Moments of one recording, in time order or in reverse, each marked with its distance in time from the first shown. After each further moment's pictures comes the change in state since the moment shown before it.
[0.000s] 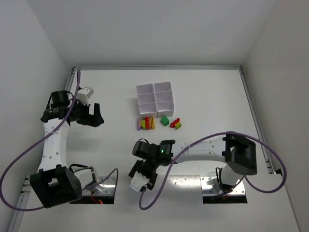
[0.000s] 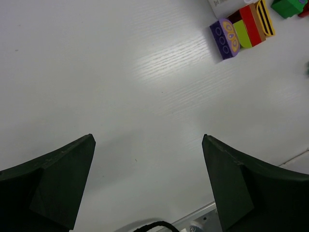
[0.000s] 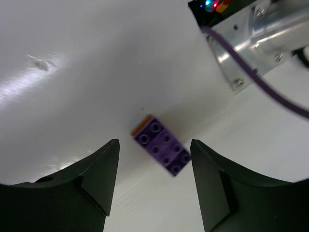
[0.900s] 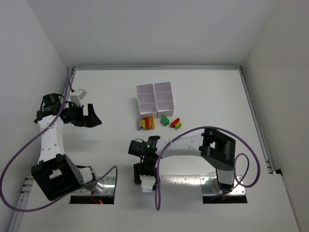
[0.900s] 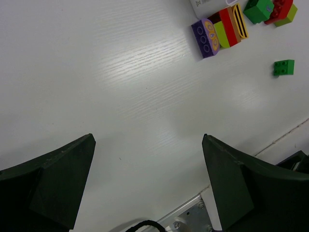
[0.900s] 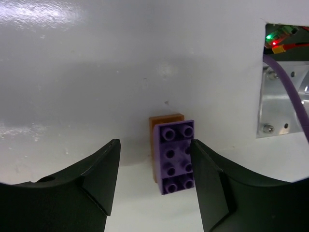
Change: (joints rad) left arm 0.176 0.078 0.008 -0.094 0.201 0.085; right arm -0.053 0.246 0.186 -0.354 -0.063 -0.739
